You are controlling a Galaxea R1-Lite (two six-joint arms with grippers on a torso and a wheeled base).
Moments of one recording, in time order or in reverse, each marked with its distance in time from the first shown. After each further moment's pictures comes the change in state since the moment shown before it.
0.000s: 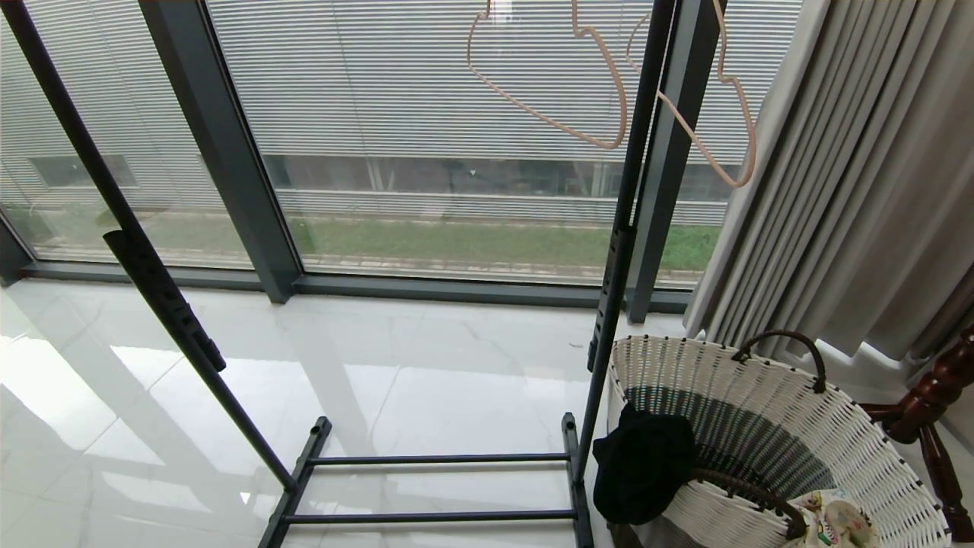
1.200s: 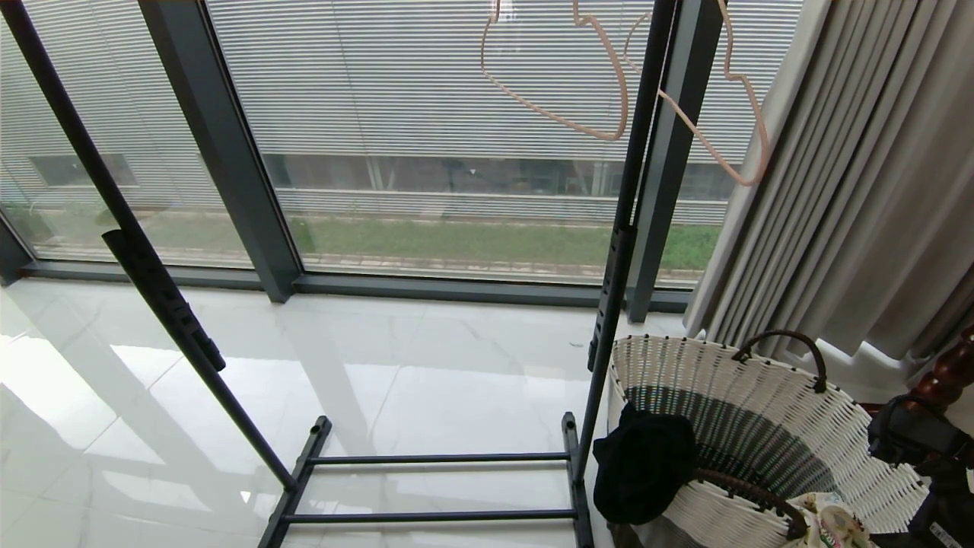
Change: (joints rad) left arm 0.000 0.000 0.000 0.000 0.000 0.000; right arm -0.232 1.142 -0.278 0.005 -0.014 -0.740
